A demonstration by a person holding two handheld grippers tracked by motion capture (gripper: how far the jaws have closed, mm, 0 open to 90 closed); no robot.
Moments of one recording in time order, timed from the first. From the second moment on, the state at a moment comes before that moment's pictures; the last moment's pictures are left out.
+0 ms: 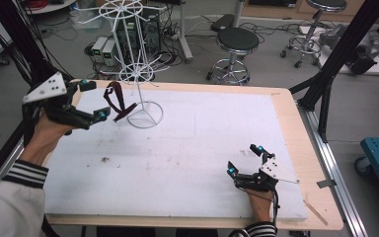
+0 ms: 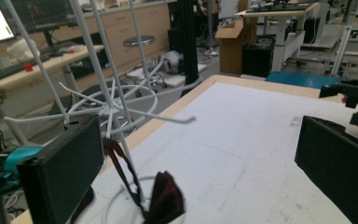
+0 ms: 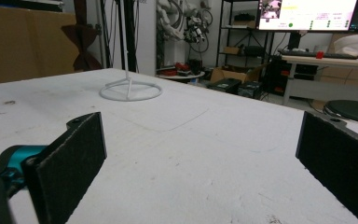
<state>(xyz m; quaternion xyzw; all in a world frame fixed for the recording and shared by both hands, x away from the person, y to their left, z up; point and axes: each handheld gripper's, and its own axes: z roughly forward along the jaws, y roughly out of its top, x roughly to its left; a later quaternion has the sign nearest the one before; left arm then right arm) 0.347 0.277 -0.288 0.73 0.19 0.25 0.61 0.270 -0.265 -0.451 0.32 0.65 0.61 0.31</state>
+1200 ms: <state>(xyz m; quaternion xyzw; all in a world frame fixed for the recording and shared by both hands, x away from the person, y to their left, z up) 0.277 0.297 -0.452 0.65 0.27 0.31 0.64 0.268 -0.263 -0.452 0.32 0.65 0.61 0.33</state>
